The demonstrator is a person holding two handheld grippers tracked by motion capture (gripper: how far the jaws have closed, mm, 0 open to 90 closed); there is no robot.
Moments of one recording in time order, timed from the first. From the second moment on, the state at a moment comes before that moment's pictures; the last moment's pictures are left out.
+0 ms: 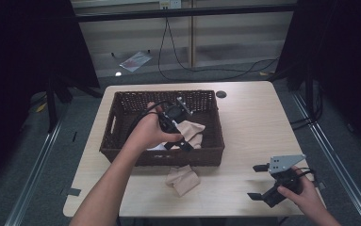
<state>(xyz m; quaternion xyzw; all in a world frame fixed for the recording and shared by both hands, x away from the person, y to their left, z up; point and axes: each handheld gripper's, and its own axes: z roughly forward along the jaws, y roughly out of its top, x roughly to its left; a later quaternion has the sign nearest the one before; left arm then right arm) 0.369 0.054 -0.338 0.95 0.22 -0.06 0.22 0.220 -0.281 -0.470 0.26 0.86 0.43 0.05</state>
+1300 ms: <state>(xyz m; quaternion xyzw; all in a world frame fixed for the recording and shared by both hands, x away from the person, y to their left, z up) 0.433 0.049 -0.401 0.93 0.30 0.00 0.21 0.220 -0.279 -0.471 0.26 0.86 0.43 0.05</state>
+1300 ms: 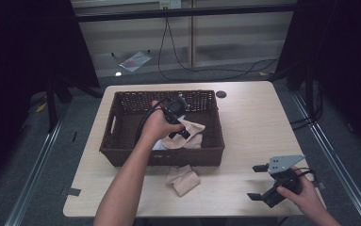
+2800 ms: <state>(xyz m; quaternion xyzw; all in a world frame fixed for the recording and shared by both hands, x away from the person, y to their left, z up) 0.441 0.053 -0.414 0.92 0.34 -0.04 0.21 0.219 -0.280 -0.471 0.26 0.87 0.43 0.05</state>
